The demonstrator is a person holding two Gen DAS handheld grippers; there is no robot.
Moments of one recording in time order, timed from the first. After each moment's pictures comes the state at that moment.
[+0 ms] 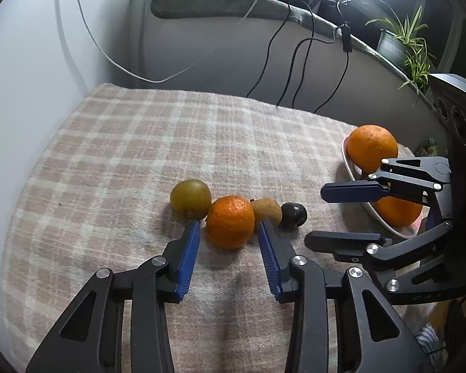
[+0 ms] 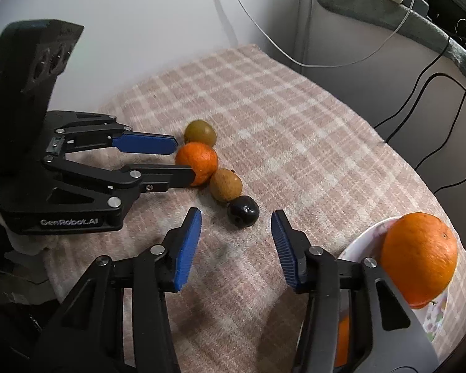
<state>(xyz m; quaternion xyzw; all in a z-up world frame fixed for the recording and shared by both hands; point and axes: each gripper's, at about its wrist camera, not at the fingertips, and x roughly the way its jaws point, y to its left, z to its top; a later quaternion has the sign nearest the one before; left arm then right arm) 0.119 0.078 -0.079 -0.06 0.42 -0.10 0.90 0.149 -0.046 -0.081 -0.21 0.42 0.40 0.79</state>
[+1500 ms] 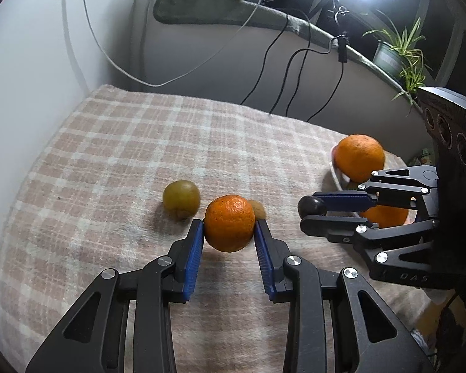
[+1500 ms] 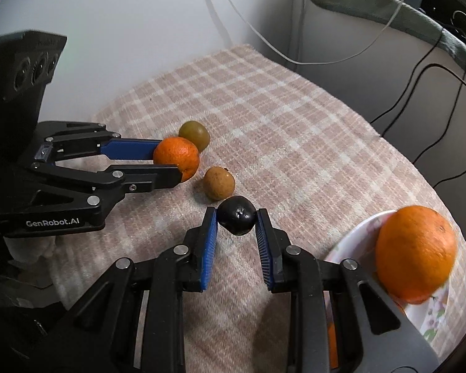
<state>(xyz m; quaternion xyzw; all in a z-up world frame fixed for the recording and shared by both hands) 0.107 0.073 -0.064 -0.09 0.41 -0.11 0.90 0.152 -0.060 -0.076 -0.18 0.42 0.40 0.80</state>
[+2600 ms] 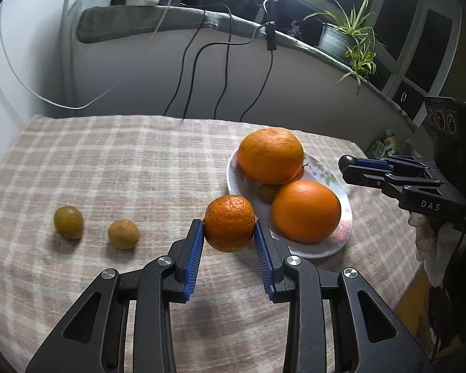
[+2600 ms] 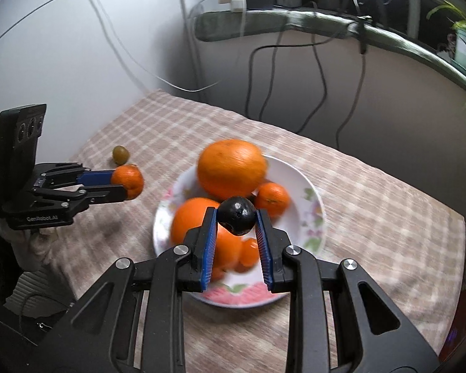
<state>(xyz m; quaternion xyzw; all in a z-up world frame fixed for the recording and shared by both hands) 0.111 -0.018 -0.045 -0.06 0.40 -0.19 0.90 0.151 -0.246 -0.037 -0.07 0.38 0.30 0.87</state>
